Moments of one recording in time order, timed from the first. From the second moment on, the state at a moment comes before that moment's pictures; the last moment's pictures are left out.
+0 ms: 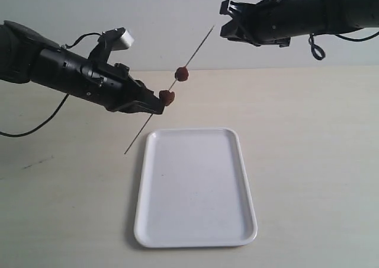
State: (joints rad) left arm -0.32 1.96 -1.26 -1.21 0.75 1.22; right arm 0.05 2.04 -1.54 1.34 0.49 -0.89
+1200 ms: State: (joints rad) left arm -0.38 1.98 -1.26 -1.39 0.90 1.12; right arm 0.09 2.04 -1.54 1.59 0.32 -1.07
